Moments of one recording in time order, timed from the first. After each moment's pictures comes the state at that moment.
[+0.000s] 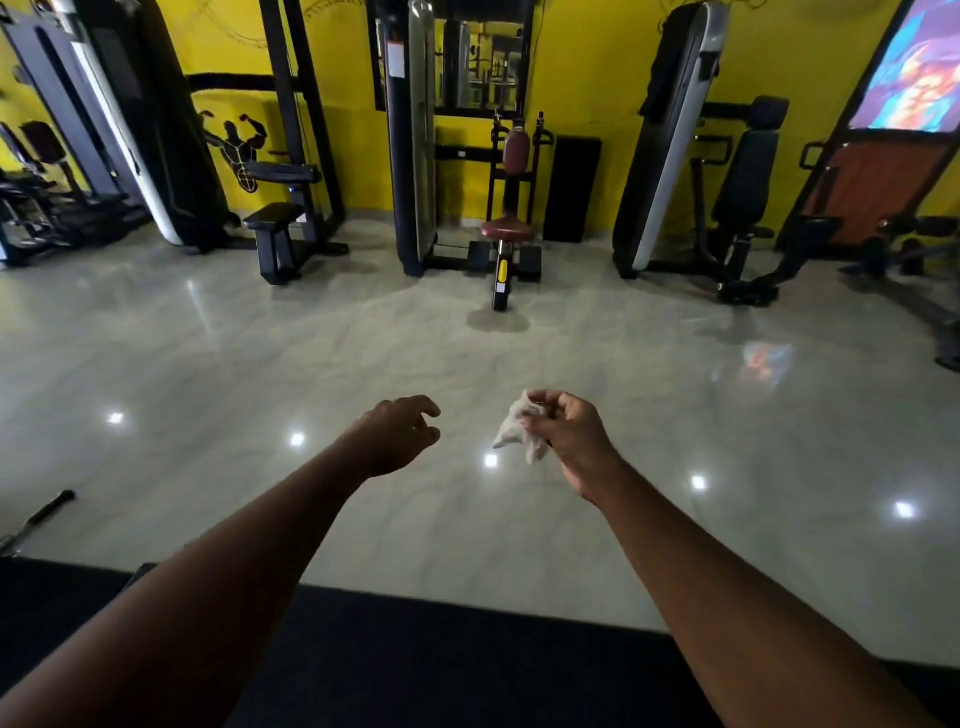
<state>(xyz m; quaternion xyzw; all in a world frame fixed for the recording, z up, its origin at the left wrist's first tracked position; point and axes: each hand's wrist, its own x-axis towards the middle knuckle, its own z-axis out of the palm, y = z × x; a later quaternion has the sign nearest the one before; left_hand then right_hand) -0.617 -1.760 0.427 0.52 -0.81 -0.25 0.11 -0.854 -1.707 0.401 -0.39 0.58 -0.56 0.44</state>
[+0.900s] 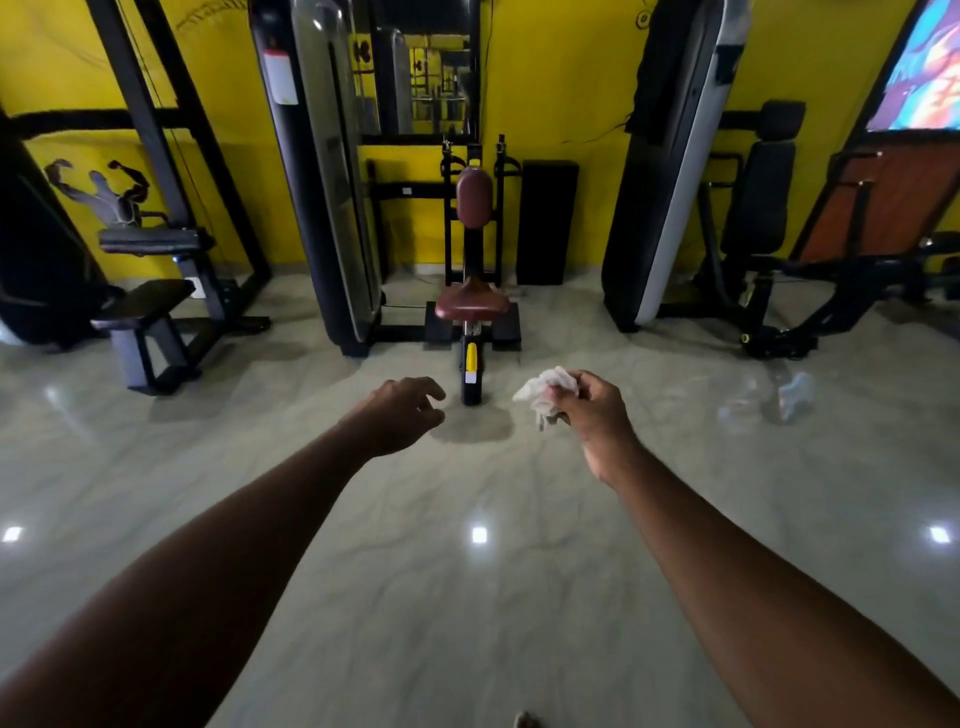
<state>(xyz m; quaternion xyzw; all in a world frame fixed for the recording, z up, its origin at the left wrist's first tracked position) -0.944 -2.590 0.430 0.47 -0.84 -0.24 0.11 -1.187 -2.508 0.390 -0.38 0.60 -0.62 0.34</state>
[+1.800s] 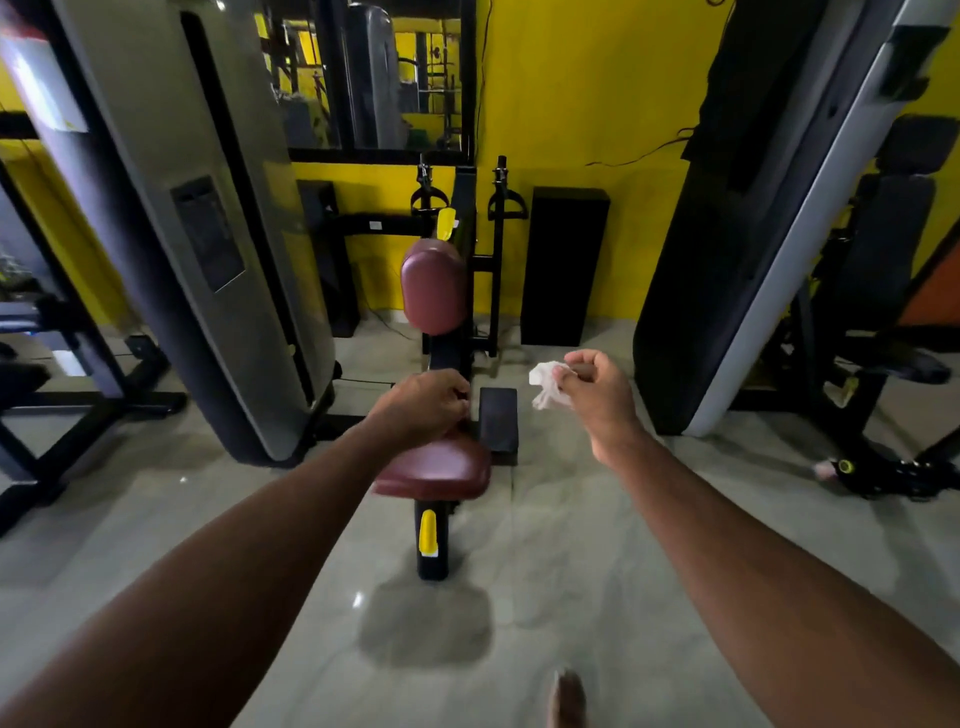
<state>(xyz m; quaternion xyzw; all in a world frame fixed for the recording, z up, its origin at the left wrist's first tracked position) -1.388 -3.344 0.441 0.47 -0.84 -0.22 0.14 -1.613 -3.297 0.401 -0.39 0.64 -0.61 0.26</state>
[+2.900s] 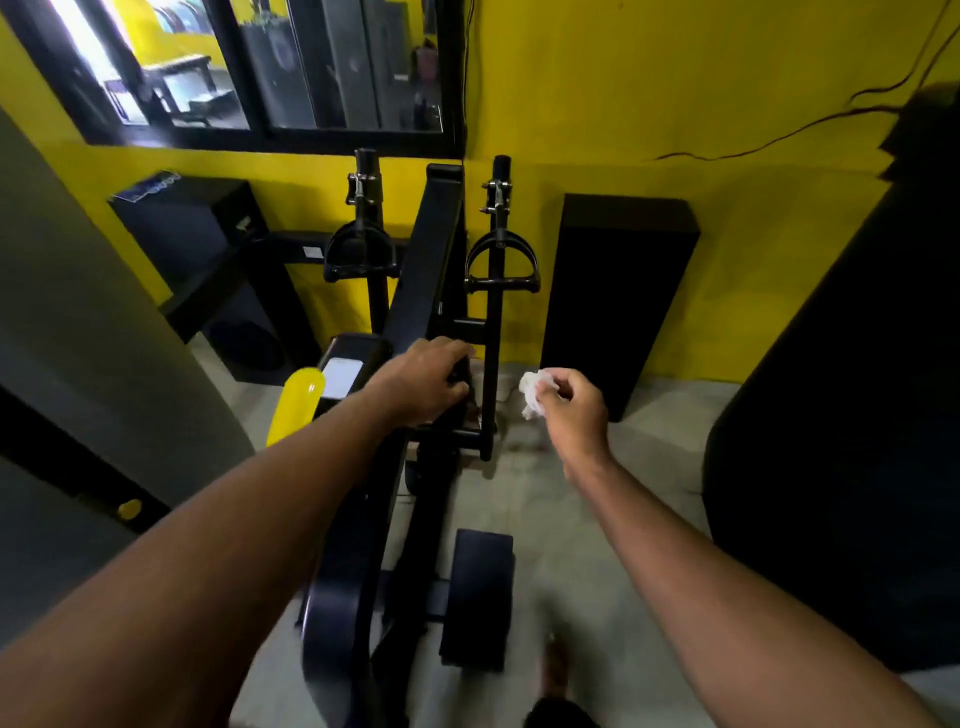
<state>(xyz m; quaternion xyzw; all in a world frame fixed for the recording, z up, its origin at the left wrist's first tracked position) -1.764 -4.151 0.394 0.48 -0.87 -0.13 0.06 -1.951 -4.084 0.324 -0.38 0.69 -0.54 0.29</state>
